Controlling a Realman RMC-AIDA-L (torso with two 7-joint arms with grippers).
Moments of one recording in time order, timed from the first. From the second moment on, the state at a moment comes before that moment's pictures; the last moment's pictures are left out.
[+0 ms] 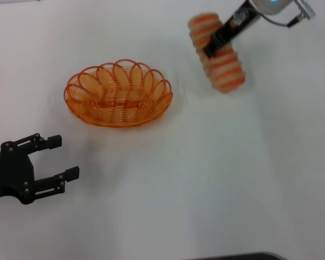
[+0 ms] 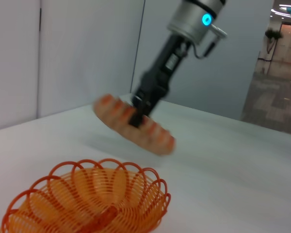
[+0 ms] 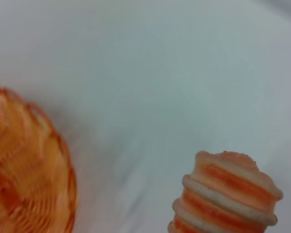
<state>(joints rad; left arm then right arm) -0.28 -2.16 0.44 0.80 2.20 1.80 -1.10 1.00 2.09 -1.13 -0.87 -2.82 -1.32 2.62</state>
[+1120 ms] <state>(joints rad) -0.29 -2.16 0.47 0.73 2.20 1.72 -1.09 1.08 2.11 -1.46 -0.93 -2.41 -1.32 2.02</state>
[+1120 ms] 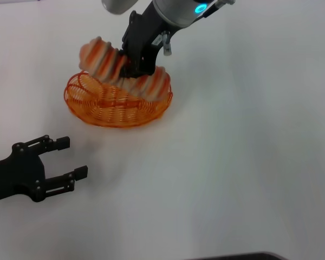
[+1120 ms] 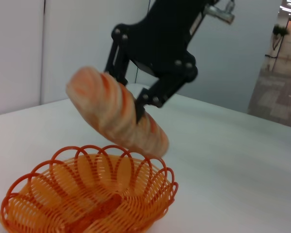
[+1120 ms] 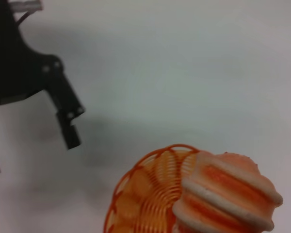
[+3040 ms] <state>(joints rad) -0.32 -2.16 0.45 0.69 2.18 1.72 -1.09 0.36 2.09 -1.07 -0.84 -1.62 -1.52 1.42</state>
